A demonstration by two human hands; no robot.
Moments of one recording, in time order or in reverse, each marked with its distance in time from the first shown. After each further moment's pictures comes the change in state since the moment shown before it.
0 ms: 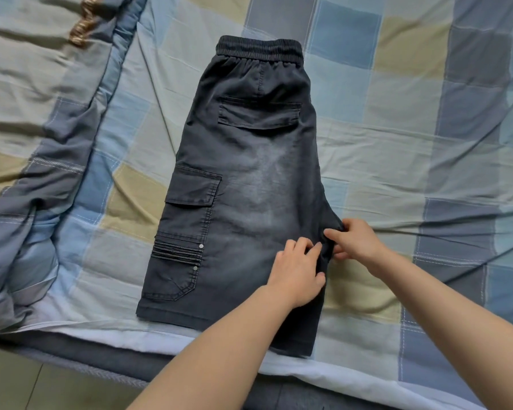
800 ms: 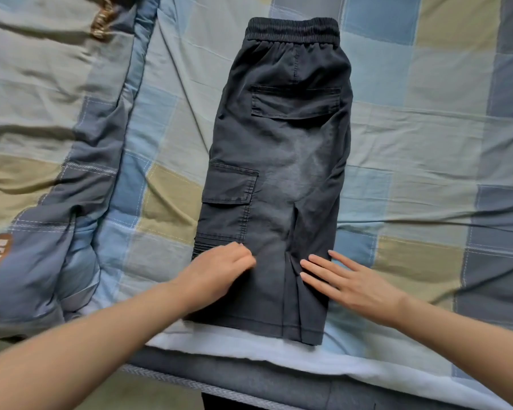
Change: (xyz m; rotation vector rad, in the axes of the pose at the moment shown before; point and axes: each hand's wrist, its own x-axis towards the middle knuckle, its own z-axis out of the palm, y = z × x) left_hand -0.088 -0.191 -0.091 0.363 0.123 0.472; right_hand -0.023 0.064 0.072 -1.387 -0.114 -1.349
